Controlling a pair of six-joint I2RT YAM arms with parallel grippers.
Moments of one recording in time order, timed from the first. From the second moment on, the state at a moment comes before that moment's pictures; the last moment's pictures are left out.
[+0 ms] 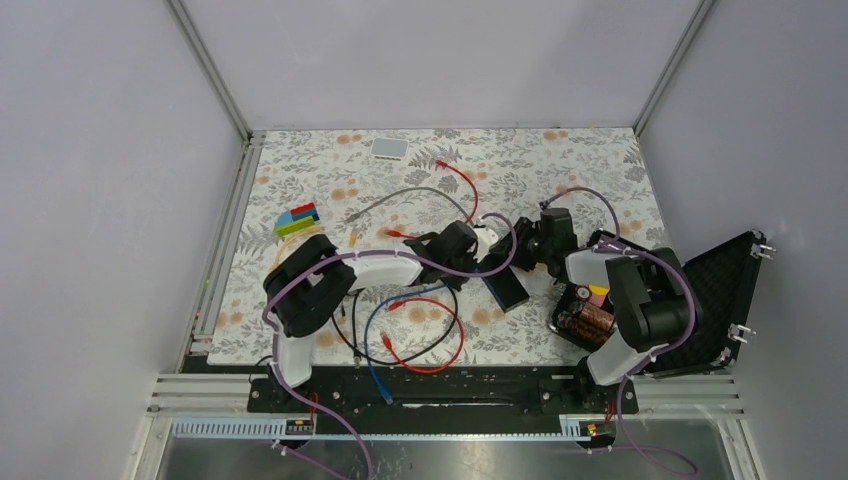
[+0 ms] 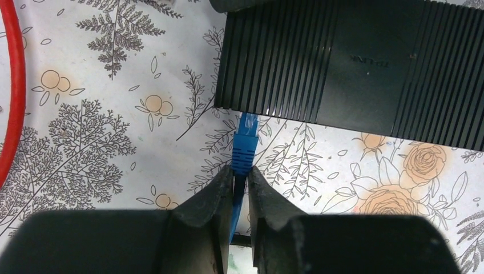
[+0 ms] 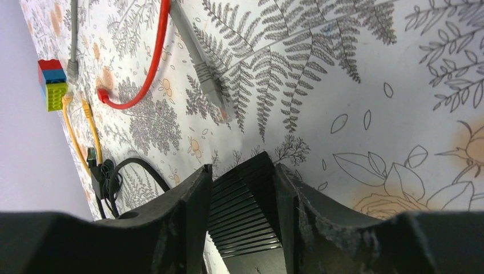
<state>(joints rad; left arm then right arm) -0.93 1.93 1.18 -0.12 0.03 -0.04 0.23 1.63 0.61 0.28 -0.34 0.79</state>
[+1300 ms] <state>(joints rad) -0.89 1.88 1.06 0.04 0.20 0.23 0.14 1.69 0.72 -0.08 -0.67 0.50</state>
